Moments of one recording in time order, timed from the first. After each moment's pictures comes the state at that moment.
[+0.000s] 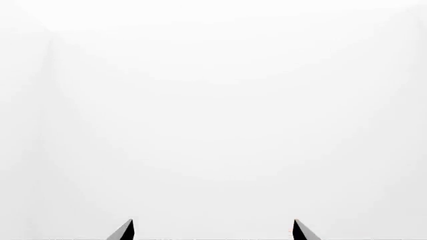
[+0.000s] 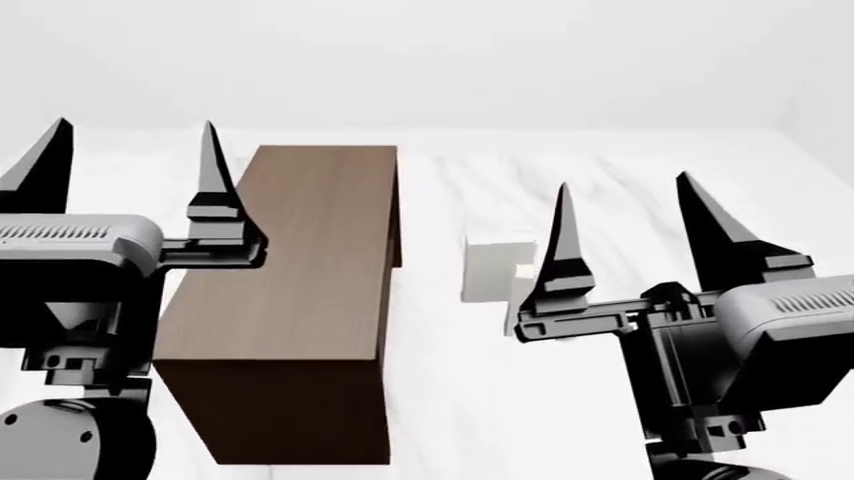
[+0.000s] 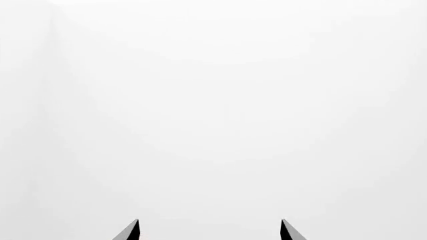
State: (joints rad) left arm -0.37 -0.32 -0.02 0.80 -0.30 -0.59 -0.23; right arm 0.25 0.27 -0.11 -0.92 0.30 0.62 0.25
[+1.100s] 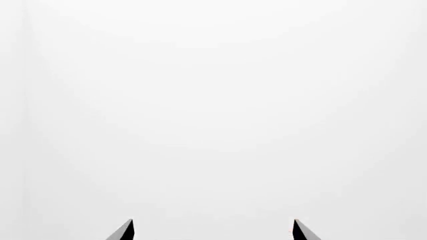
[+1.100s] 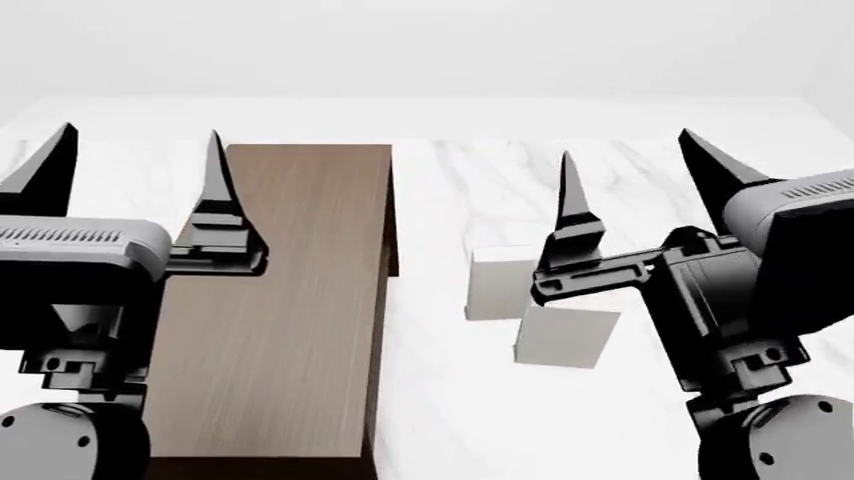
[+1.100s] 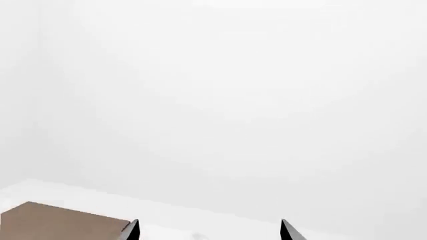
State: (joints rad) left arm -0.37 -0.36 -0.01 0.82 -0.33 -0.63 -0.25; right arm 0.59 0.39 0.04 -0.99 0.75 1.13 0.41
